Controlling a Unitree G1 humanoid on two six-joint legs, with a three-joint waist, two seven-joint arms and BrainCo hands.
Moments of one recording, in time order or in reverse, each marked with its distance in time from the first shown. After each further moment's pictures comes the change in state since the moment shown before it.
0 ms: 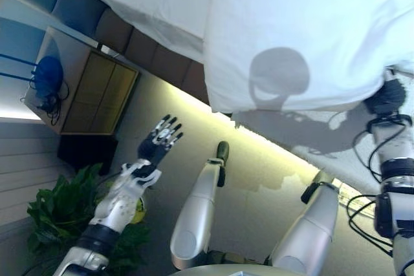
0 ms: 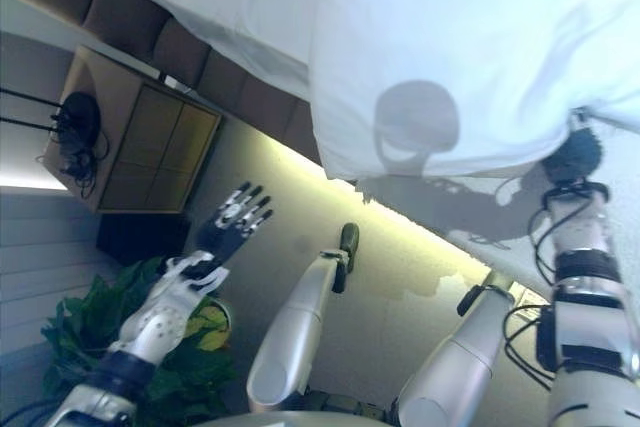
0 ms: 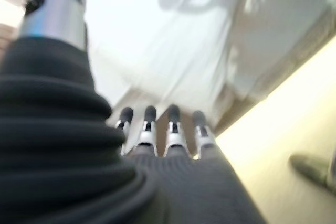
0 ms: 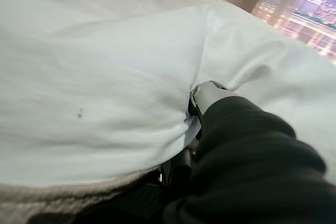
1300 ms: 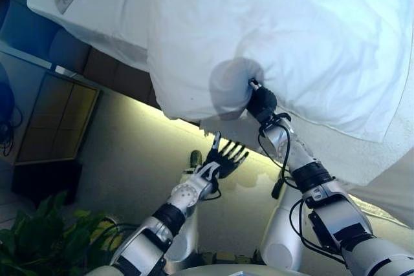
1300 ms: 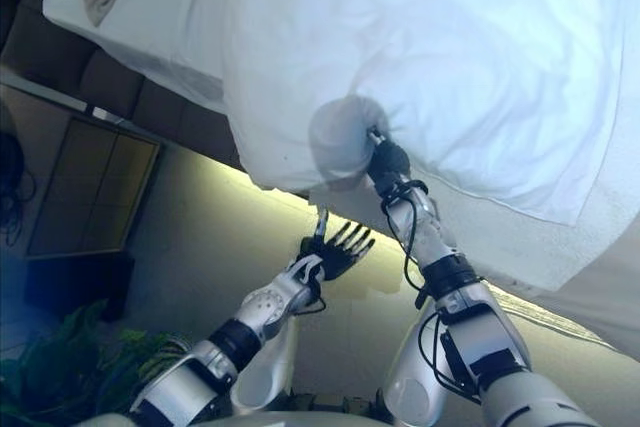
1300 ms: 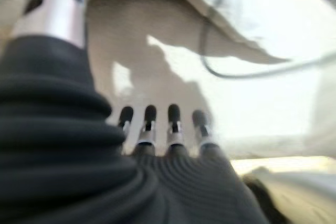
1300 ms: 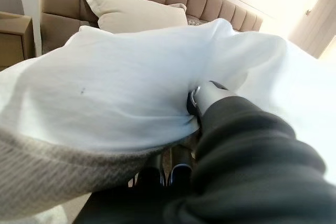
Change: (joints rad) left arm -0.284 -0.422 -0.184 0.433 -0.684 0.000 0.194; right arm 0.033 0.366 0.368 -0.403 -0.026 0.002 -0.311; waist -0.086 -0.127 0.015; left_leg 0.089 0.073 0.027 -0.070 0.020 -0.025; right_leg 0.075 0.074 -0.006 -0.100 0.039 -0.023
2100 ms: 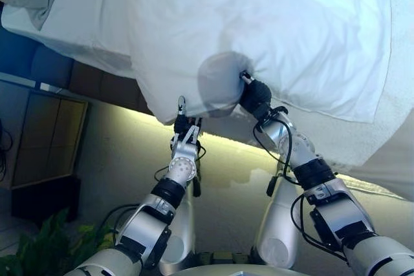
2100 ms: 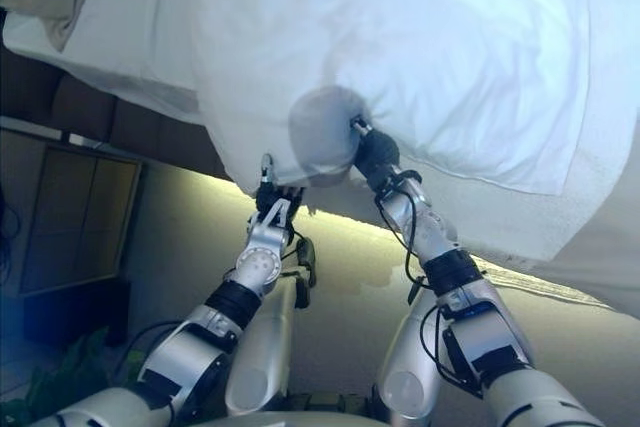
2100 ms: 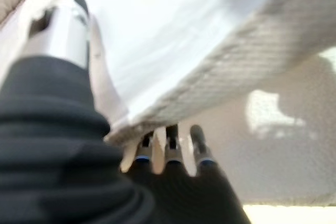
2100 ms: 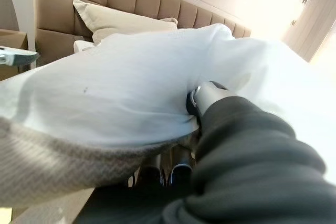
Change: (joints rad) left arm -0.118 0.021 0.226 0.012 0.234 -0.326 0.208; right arm -0.006 -0.035 0.002 -0.114 -0.021 0.132 0.010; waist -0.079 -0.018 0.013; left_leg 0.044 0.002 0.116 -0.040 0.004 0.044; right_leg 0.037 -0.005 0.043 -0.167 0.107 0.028
